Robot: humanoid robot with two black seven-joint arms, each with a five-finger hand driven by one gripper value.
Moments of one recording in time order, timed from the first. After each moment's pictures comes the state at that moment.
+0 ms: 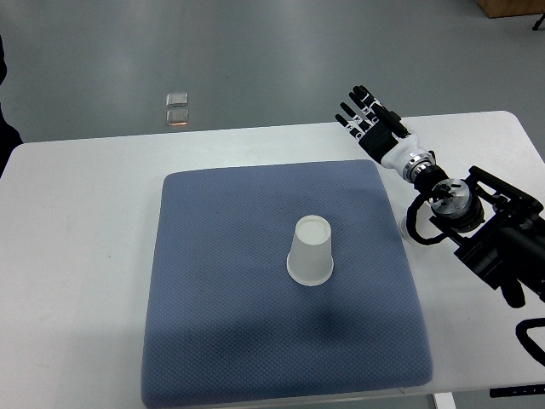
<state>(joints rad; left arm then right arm) -0.01 0.00 -0.01 -0.16 0.11 -0.06 0.14 0.78 -0.14 0.71 0.63 0.33 0.25 0.16</state>
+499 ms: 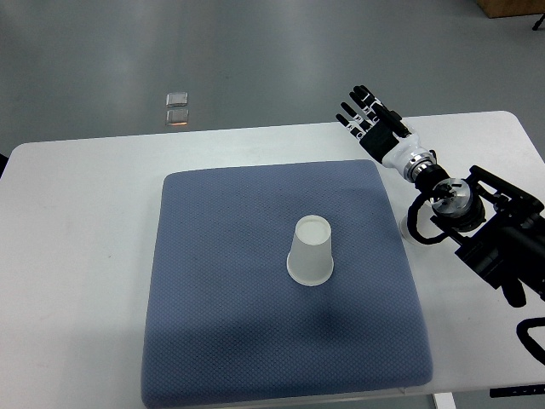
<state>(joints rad) -0.01 0.00 -0.01 -0.17 0.11 -0.06 0.14 0.78 -0.14 0.70 0.63 0.33 0.25 0.16</state>
